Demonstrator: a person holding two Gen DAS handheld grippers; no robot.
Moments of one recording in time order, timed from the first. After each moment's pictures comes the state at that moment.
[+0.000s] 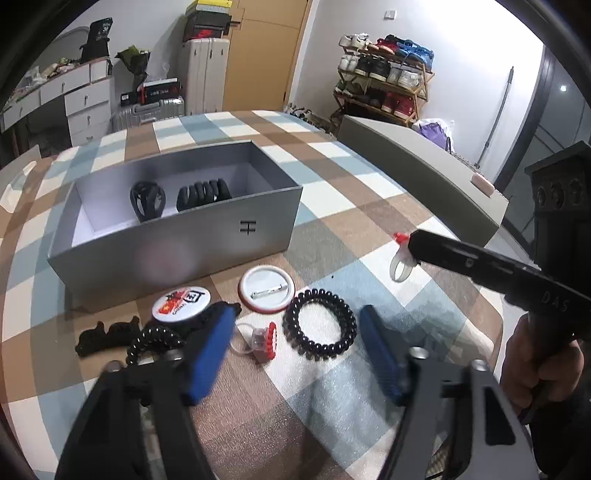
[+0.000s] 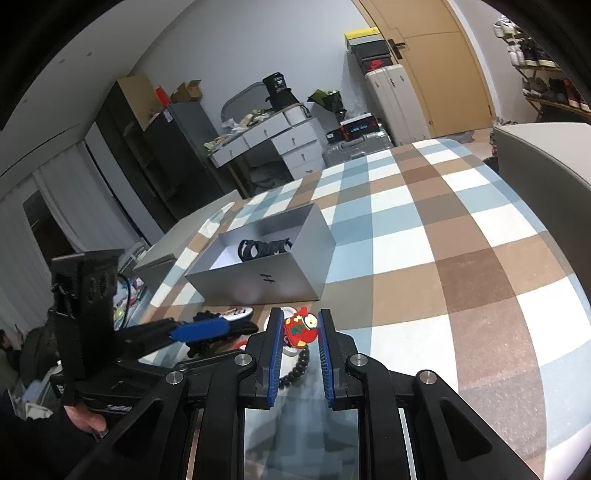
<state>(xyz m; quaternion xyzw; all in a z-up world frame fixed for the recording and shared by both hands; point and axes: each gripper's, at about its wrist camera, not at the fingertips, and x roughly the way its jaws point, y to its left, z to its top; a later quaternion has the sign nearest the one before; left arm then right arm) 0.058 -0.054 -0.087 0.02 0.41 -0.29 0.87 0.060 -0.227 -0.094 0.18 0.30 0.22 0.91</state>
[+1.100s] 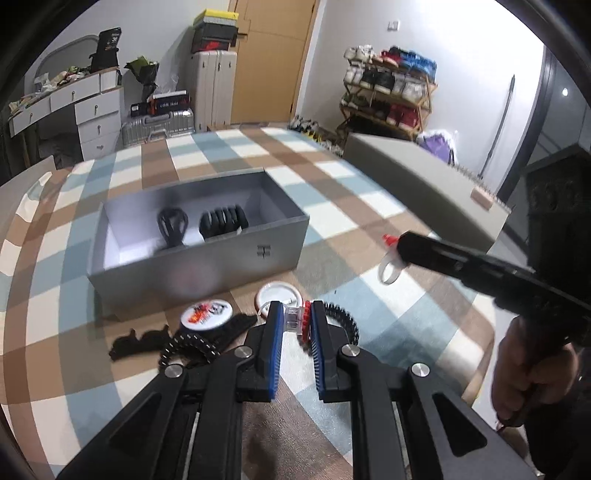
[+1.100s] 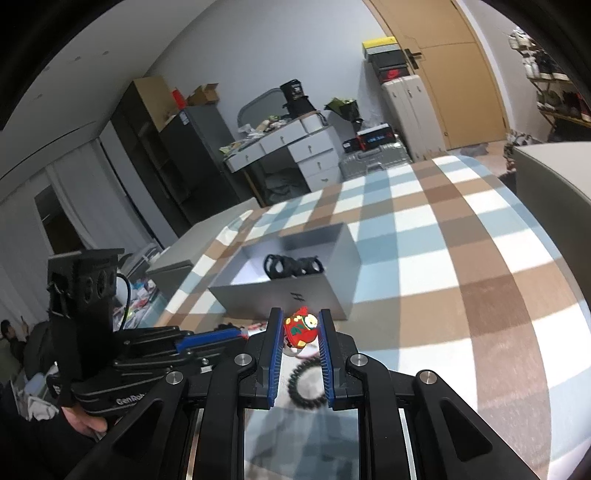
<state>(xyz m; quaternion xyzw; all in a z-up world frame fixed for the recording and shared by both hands) 0.049 -0.041 -0.055 0.01 0.38 -0.27 0.88 0.061 -0.212 -0.072 0.17 0.28 0.24 0.91</state>
